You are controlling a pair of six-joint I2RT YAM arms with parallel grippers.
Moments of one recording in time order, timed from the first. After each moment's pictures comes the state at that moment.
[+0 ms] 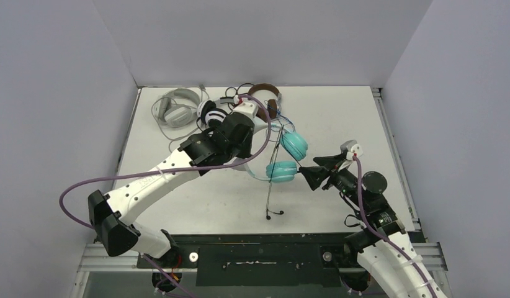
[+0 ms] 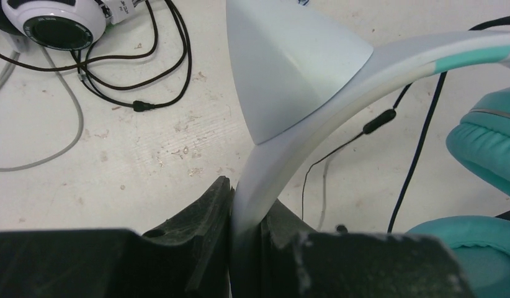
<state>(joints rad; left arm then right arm) -0.88 1.42 1.40 -0.66 -0.37 -0.44 0.37 0.49 0.49 -0.09 -0.36 0.22</state>
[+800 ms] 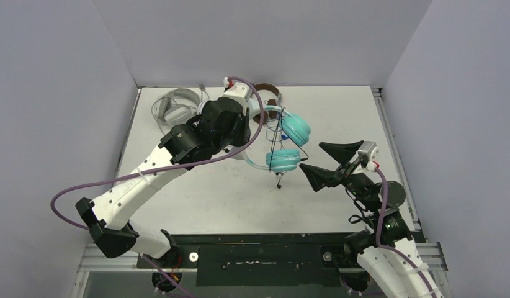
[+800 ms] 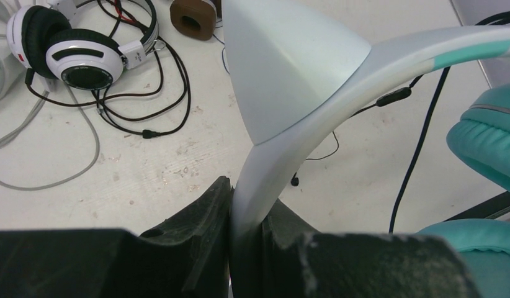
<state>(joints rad) -0.88 1.41 1.67 -0.85 -0.37 -0.41 0.37 0.42 0.49 0.21 -0.45 0.26</state>
